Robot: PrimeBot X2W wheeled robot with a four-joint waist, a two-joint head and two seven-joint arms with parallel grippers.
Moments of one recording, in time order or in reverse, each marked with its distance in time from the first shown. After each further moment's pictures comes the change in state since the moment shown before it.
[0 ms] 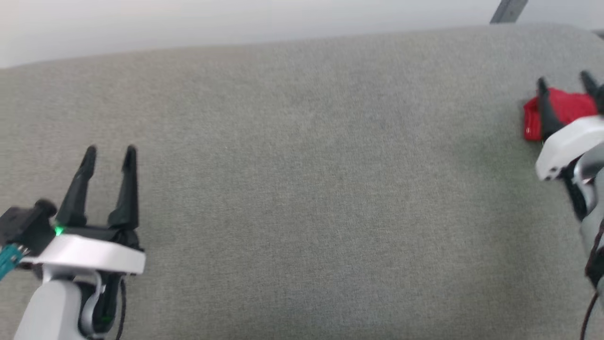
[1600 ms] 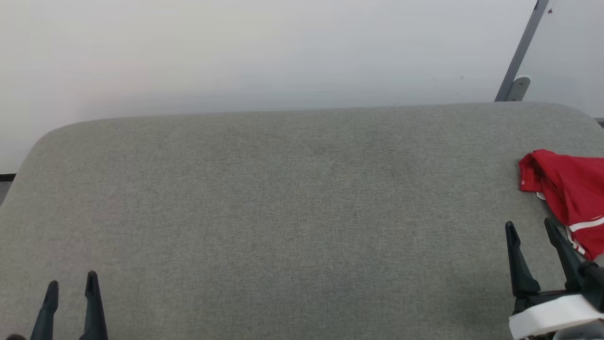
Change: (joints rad) left arm 0.459 -0.152 0.259 -0.136 0.104 0.000 0.000; right arm 0.819 0.121 -0.051 -0.767 0.159 0.000 -0.021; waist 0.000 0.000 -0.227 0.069
